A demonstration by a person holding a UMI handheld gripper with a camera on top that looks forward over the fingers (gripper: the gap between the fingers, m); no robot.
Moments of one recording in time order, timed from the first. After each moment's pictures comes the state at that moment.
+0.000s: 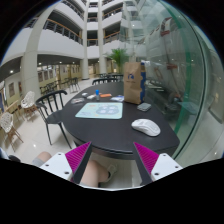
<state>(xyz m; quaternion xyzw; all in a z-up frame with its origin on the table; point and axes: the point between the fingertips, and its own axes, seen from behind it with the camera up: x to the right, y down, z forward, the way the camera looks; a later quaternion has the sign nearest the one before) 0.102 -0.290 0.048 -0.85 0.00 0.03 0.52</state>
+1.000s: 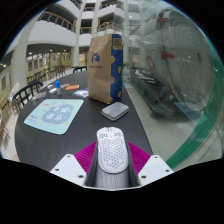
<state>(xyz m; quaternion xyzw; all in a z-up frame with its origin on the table) 0.279 -0.092 -0.015 -0.89 0.01 -0.03 0.46</state>
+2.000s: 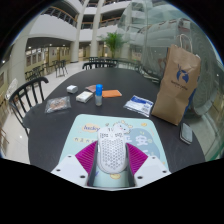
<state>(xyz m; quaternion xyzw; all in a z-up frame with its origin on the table) 0.010 0.051 -0.013 -0.90 0.02 -0.06 0.44</state>
